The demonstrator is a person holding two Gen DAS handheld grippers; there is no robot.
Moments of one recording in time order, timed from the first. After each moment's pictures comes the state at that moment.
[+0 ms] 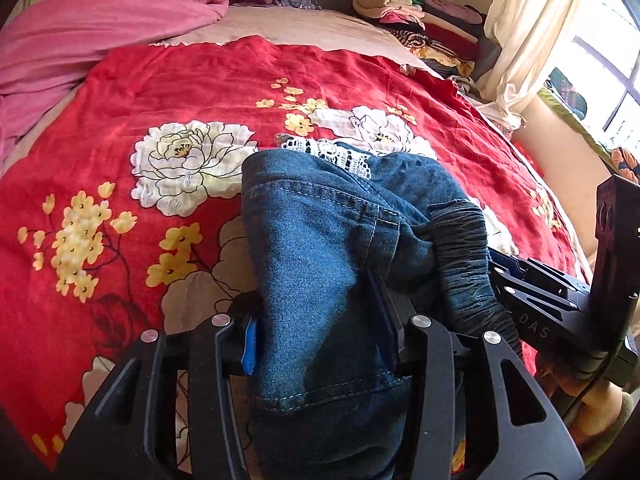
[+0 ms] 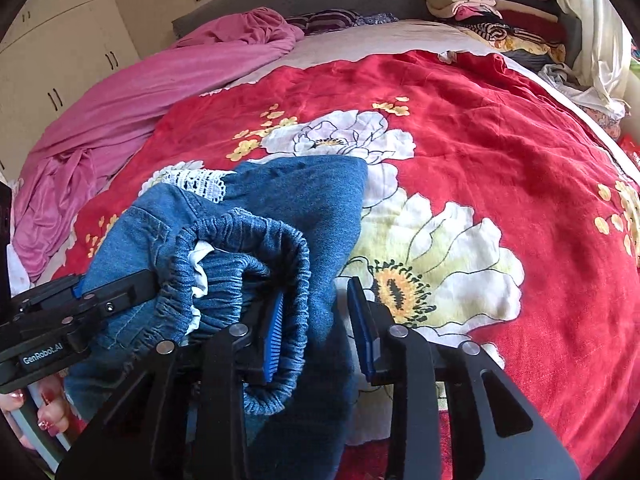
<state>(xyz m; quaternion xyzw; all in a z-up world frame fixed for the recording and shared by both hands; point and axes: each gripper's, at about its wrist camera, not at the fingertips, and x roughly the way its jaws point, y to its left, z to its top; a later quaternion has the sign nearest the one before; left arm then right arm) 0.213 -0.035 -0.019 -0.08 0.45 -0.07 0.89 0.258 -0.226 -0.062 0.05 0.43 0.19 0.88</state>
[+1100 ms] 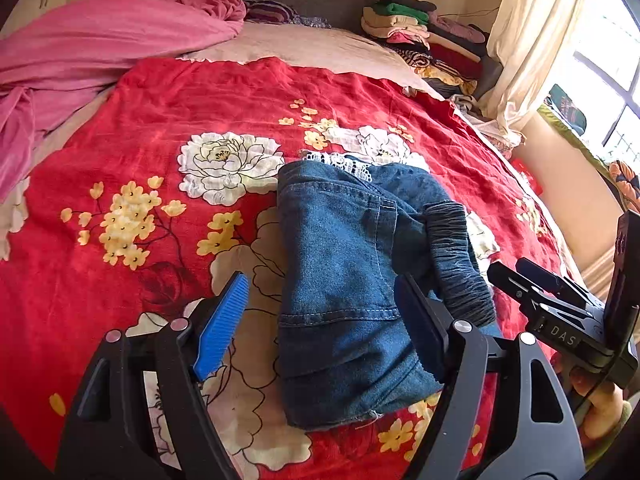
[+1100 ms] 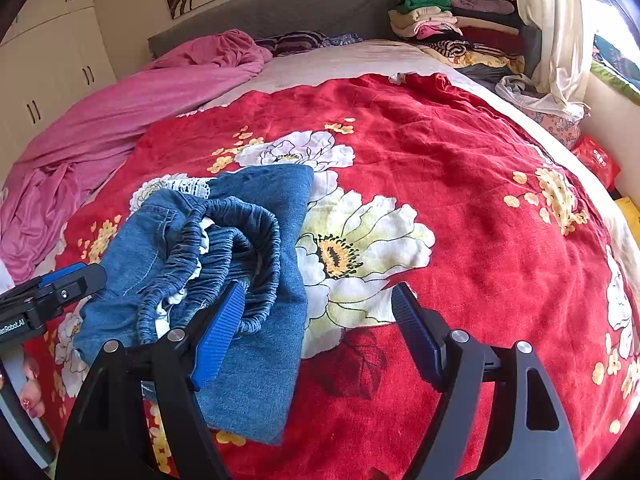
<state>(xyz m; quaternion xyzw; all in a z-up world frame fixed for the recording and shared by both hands) 0.167 -0.019 0.011 -0.09 0.42 -0.06 0.90 0.199 -0.256 -0.027 0.05 0.39 0.14 0.91</state>
